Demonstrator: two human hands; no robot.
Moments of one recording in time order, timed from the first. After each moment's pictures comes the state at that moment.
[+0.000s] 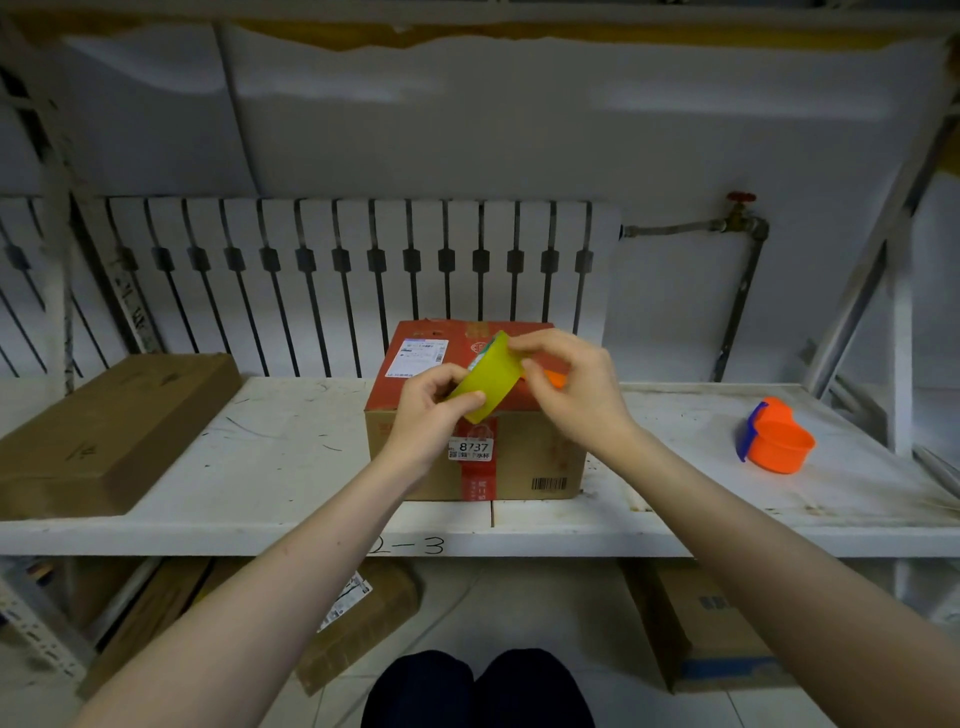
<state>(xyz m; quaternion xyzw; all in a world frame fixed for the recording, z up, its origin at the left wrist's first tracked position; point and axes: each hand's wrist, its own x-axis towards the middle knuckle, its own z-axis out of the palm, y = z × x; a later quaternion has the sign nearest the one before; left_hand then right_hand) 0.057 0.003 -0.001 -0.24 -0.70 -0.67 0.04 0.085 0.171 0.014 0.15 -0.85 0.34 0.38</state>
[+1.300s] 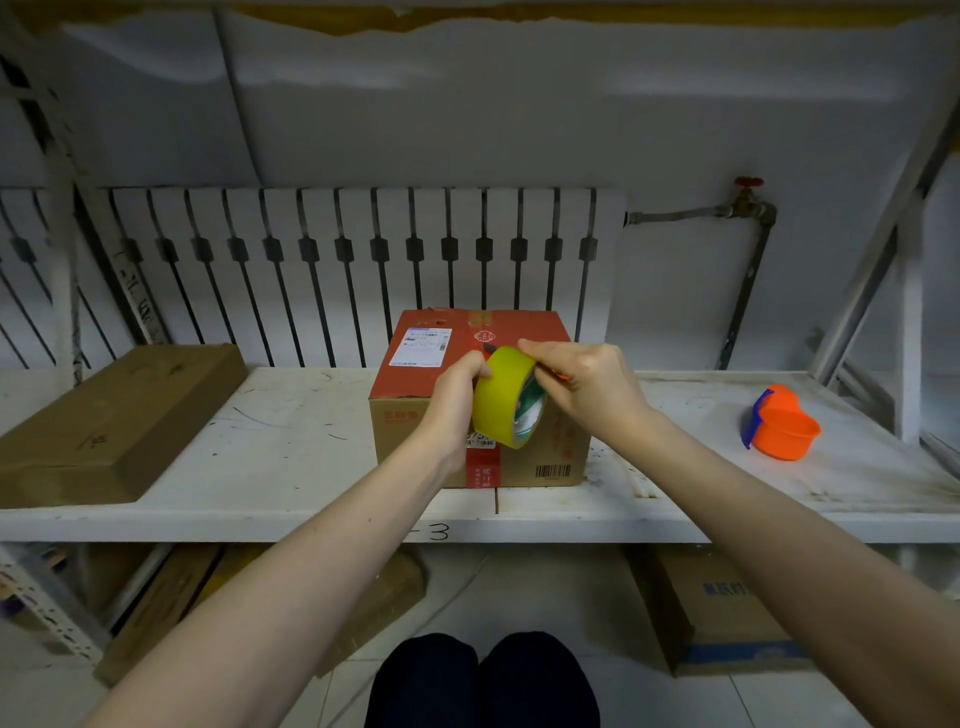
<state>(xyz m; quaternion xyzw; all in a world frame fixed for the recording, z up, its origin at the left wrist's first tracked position) 0.076 0.027 0.013 -0.05 -0.63 -0.77 -0.13 0.081 0.191 0.002 0.22 -0.87 0.12 0.42</state>
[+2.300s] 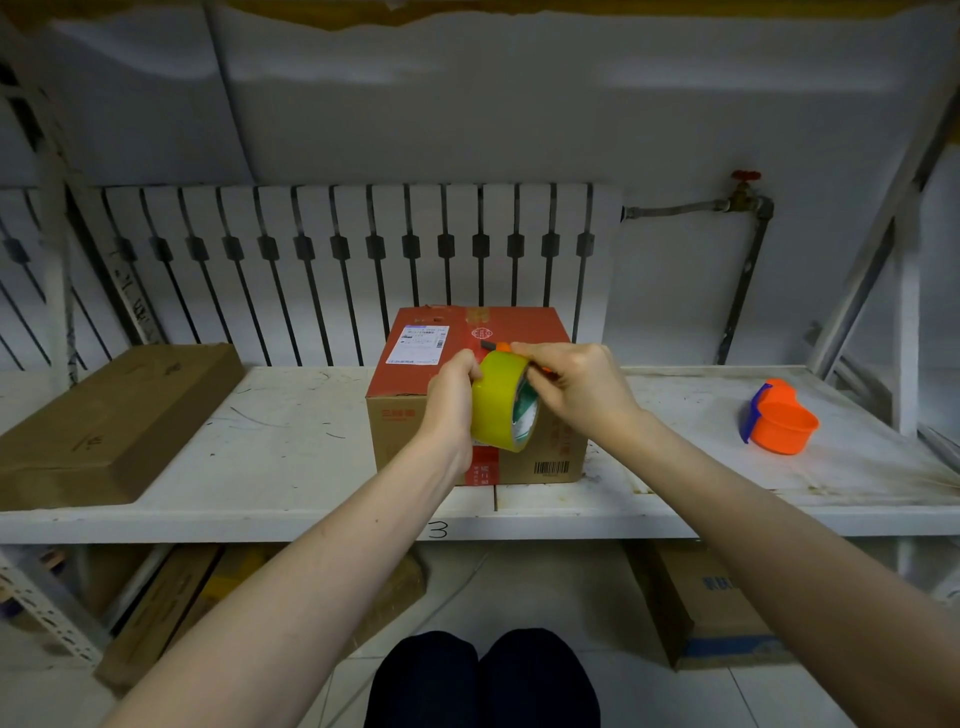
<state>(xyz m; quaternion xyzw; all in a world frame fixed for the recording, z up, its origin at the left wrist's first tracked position) 0.076 0.034 0.012 0.02 -0.60 -0.79 -0.11 0.081 0.185 -0.002 0.20 -0.88 0.16 0.40</state>
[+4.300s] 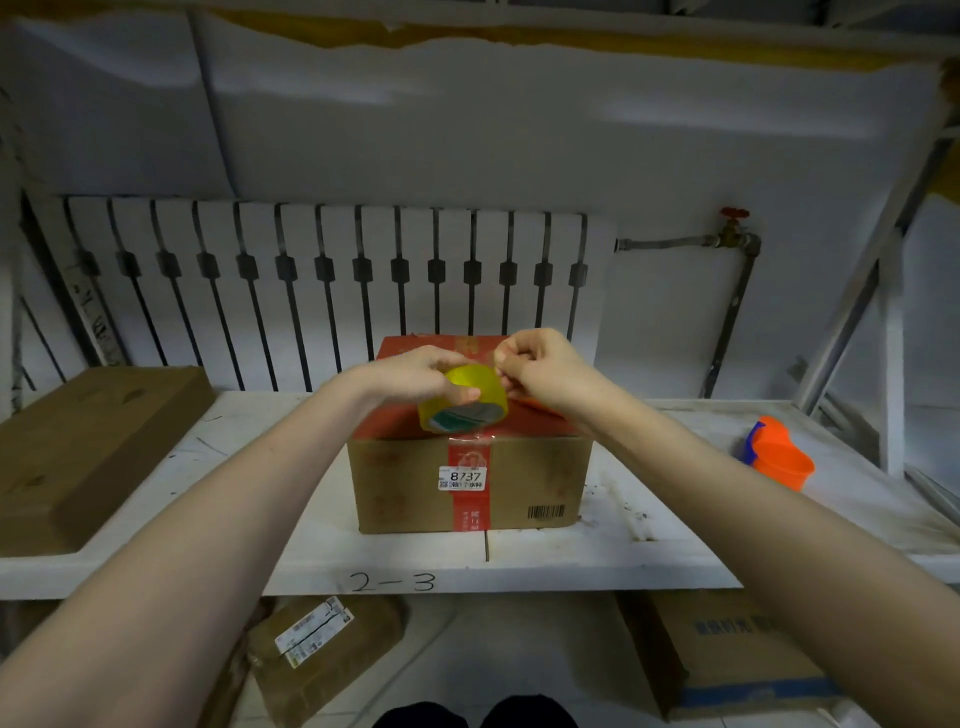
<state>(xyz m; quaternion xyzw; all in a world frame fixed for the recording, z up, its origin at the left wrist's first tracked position) -0.037 -0.005 0.051 -0.32 -0.87 -0.32 -0.17 0.046 0.150 0.056 0.03 -0.85 0.51 0.11</state>
